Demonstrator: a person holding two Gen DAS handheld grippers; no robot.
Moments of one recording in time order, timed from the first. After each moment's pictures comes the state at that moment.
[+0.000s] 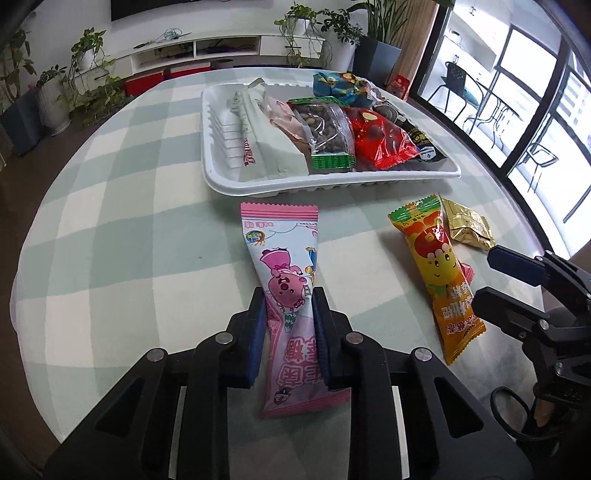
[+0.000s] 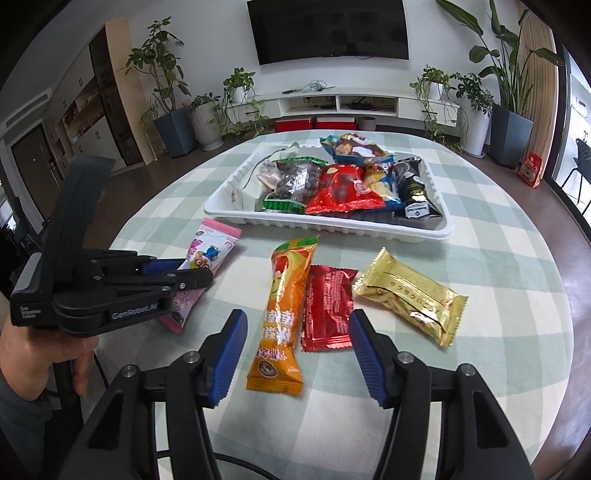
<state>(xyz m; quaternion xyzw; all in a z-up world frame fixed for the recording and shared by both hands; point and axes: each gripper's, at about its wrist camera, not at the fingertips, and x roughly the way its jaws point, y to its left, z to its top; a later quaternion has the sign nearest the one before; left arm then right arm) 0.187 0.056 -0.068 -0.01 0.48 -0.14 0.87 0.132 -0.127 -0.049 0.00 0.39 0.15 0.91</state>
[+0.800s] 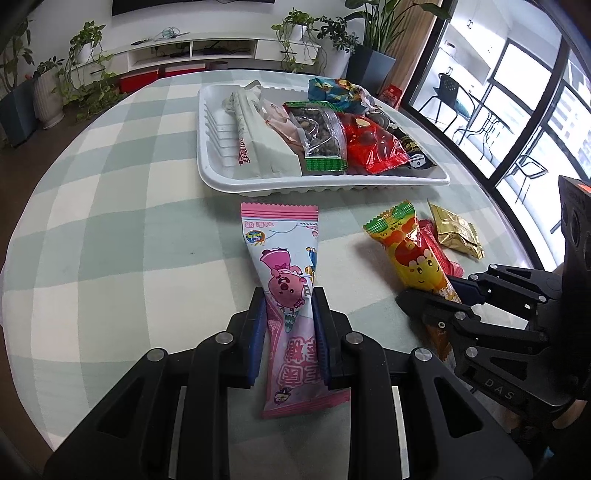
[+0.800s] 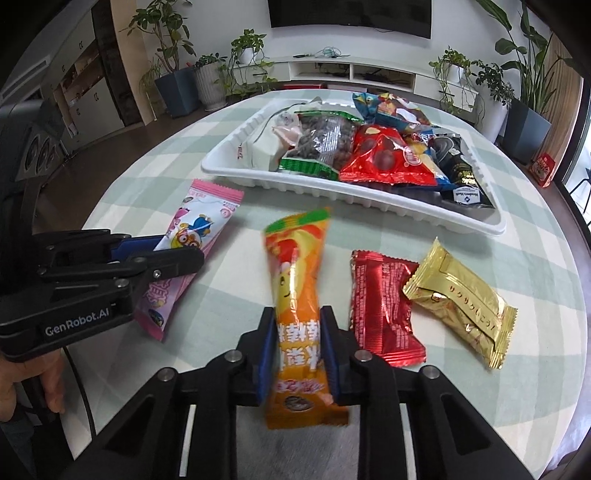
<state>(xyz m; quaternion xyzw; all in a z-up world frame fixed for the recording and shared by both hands) 0.176 0.060 -0.069 -0.03 0.47 -0.16 0.87 0.162 -0.094 -0.079 -0.05 0.45 0.15 0.88</state>
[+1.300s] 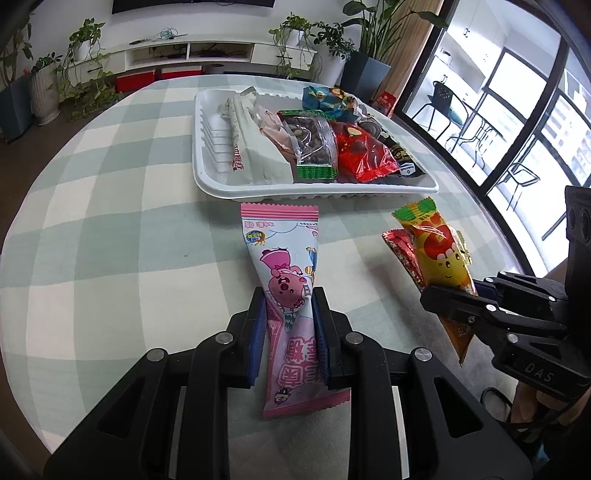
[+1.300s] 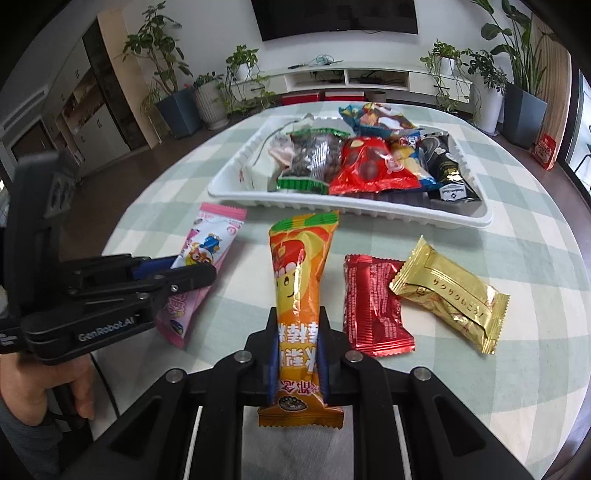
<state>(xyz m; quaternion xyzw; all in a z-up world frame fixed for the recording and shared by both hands) 0.174 0.063 -0.063 -0.05 0.46 -0.17 0.87 0.151 -0.117 -0.057 0.03 0.43 0.17 0.88</state>
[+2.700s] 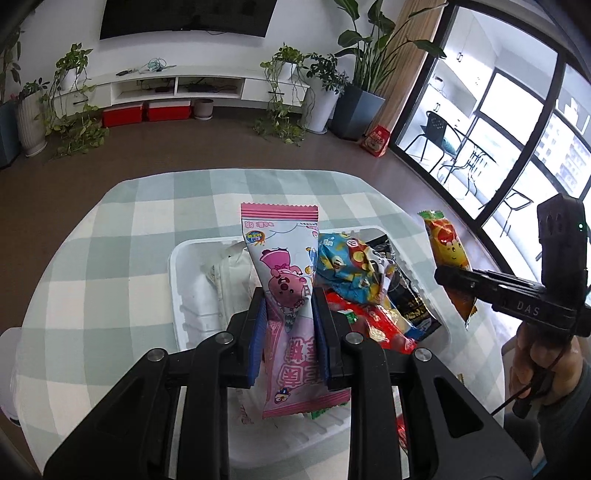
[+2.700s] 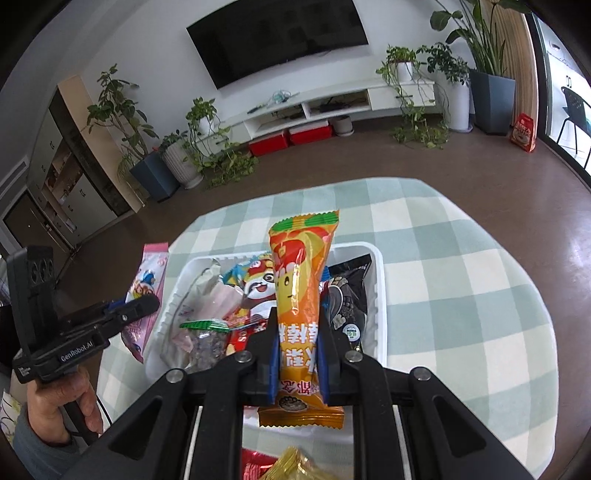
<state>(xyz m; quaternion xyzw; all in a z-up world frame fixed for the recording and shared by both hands) 0.351 0.049 0.016 -0.06 0.41 -0.18 0.89 0.315 -0.215 0.004 0.11 0.41 0.14 0.90</state>
